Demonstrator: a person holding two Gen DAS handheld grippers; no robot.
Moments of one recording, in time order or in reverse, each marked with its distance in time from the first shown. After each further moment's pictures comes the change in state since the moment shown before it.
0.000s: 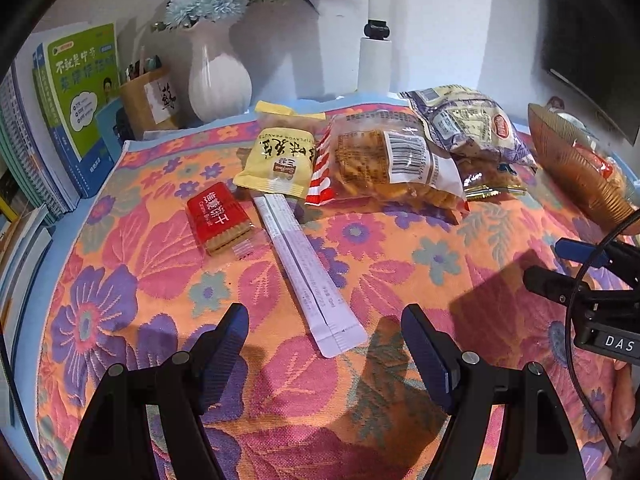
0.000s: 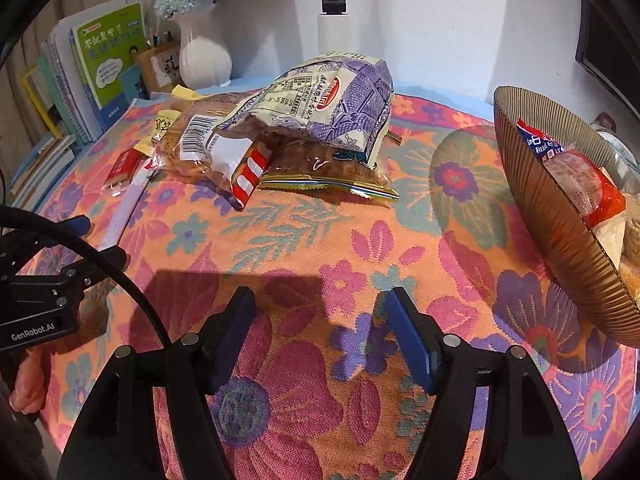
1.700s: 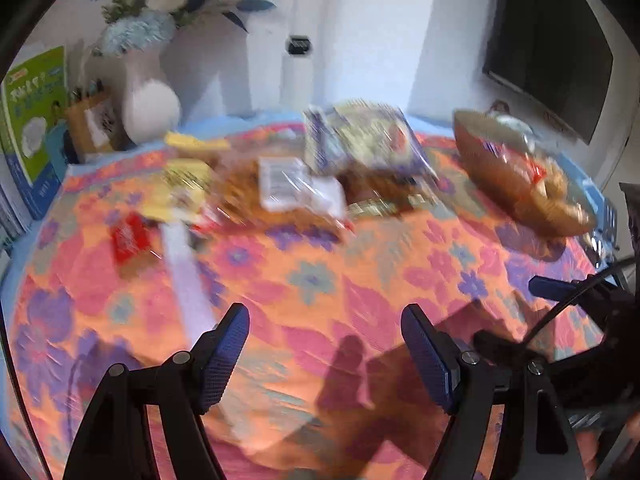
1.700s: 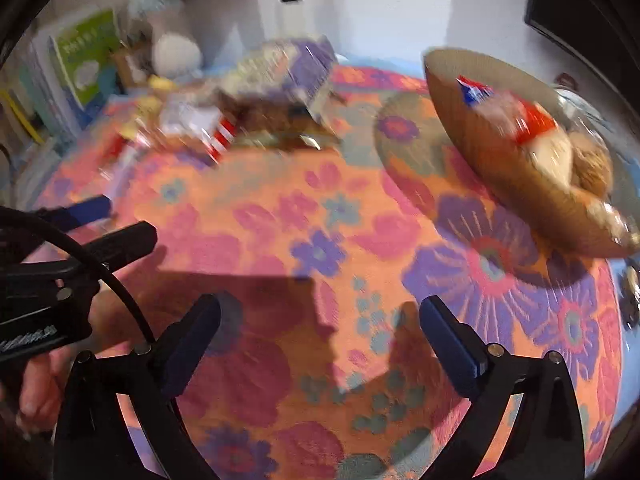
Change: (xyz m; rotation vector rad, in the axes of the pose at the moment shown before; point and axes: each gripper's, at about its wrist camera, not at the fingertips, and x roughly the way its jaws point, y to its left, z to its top) left arm -0.027 -0.036 0.018 0.028 -0.040 -0.177; right arm -0.036 -0.015 -0.022 0.095 0.047 -0.034
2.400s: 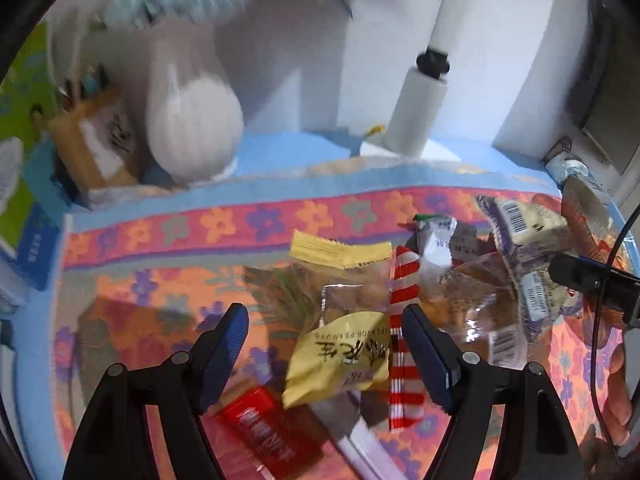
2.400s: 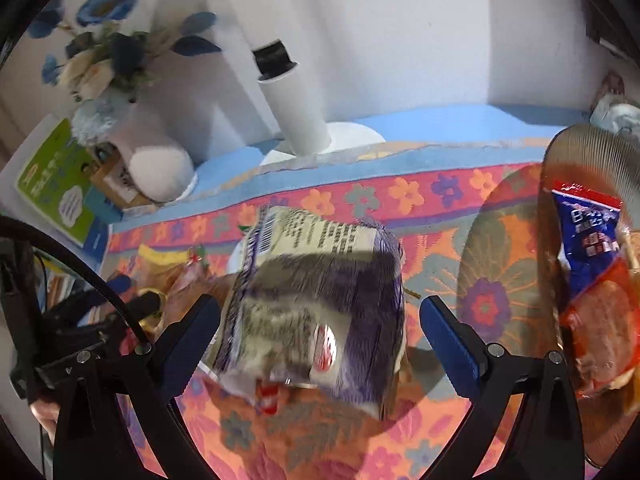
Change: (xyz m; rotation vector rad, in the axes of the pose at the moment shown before) left arm 0.089 0.127 0.111 -0.052 0.135 -0.008; right arm 0.065 -0.005 0.158 0.222 -0.007 0.119
